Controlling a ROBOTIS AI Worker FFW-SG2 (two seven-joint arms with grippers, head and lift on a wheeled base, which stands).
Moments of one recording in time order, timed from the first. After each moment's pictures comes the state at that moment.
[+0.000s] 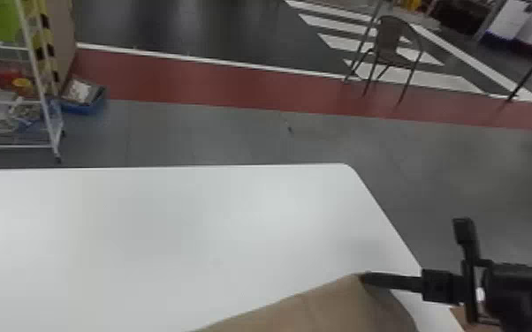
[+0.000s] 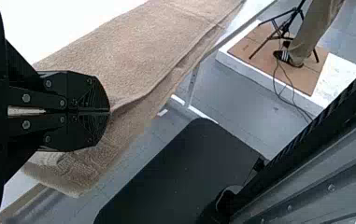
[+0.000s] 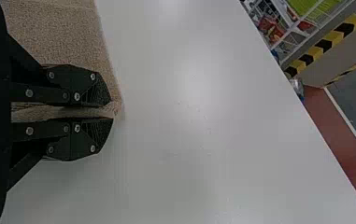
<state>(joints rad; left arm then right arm) 0.69 0.12 0.63 -1.96 -0.38 -1.45 -1.57 0.02 -0.35 -0.57 -1.67 0.28 1.23 1.36</state>
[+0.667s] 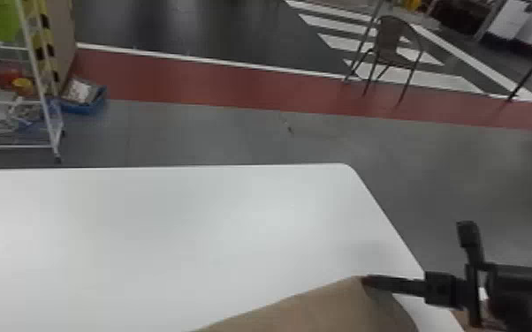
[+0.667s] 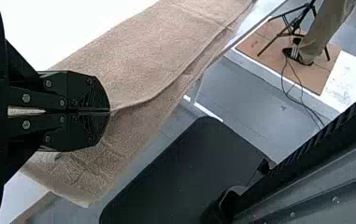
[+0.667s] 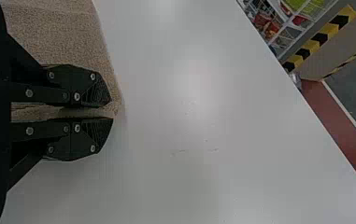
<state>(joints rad) 0.71 0.12 0.62 -2.05 -0.41 -1.34 -1.57 0.04 -0.35 -0.59 -1.69 0.27 1.28 1.36</state>
